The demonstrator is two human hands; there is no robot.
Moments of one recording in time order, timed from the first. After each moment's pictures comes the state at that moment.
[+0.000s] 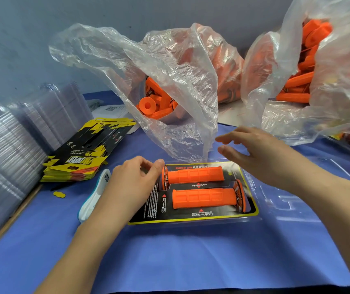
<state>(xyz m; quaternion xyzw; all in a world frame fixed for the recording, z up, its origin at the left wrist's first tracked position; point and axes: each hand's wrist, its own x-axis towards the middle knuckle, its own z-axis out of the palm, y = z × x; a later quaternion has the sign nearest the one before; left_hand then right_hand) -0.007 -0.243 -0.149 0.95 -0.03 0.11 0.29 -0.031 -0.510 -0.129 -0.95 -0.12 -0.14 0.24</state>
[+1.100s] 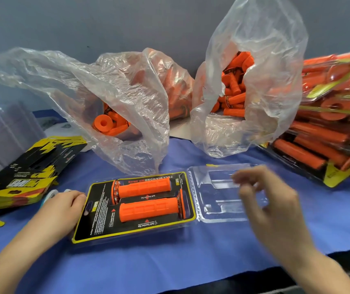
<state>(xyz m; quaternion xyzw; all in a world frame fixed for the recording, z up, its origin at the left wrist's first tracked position) -0.003 -0.213 -0.160 0.98 -0.01 0.03 0.21 -0.155 -0.548 -0.152 -0.86 0.00 -0.40 0.32</state>
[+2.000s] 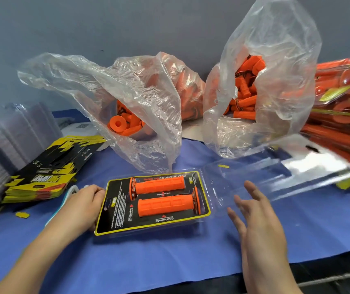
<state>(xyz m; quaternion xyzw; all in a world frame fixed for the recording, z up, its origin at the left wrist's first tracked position) -0.008 -0.213 -0.156 0.97 -0.04 0.01 0.23 -0.155 -0.468 -0.159 -0.50 0.27 -0.28 0.77</state>
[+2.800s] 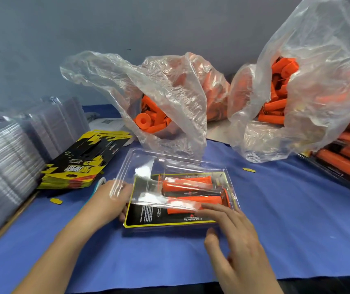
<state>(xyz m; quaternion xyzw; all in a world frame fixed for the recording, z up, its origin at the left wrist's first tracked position) 0.005 -0.192 -0.172 0.92 -0.04 -0.07 0.39 -0.158 -0.425 -0.185 -0.86 -0.05 -0.34 0.37</state>
